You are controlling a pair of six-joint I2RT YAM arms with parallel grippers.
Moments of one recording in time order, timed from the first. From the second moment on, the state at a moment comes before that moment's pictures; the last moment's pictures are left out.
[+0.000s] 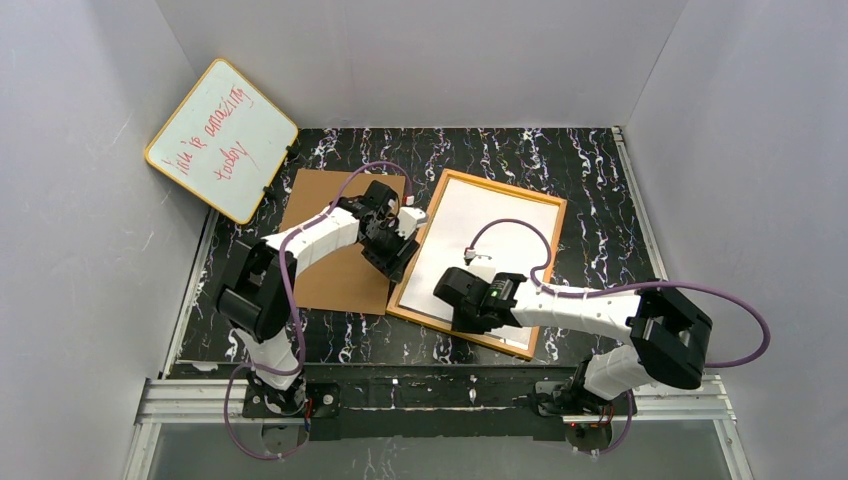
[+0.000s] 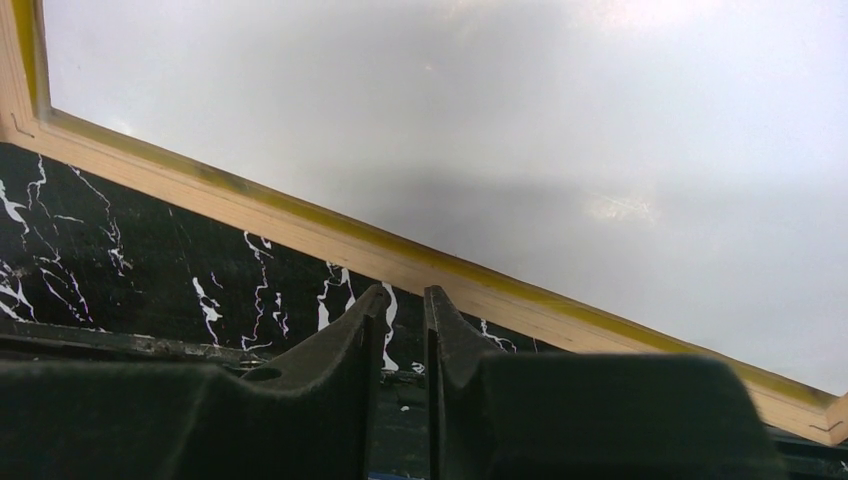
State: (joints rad) left arm -0.53 1.73 1.17 -0.71 0.29 0.25; right arm 1.14 1.43 0.86 -0.65 0.27 1.14
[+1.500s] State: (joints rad) left arm -0.56 1.81 1.20 -0.71 0.33 0.27; right arm 1.09 1.43 0.81 -0.57 0.24 1.14
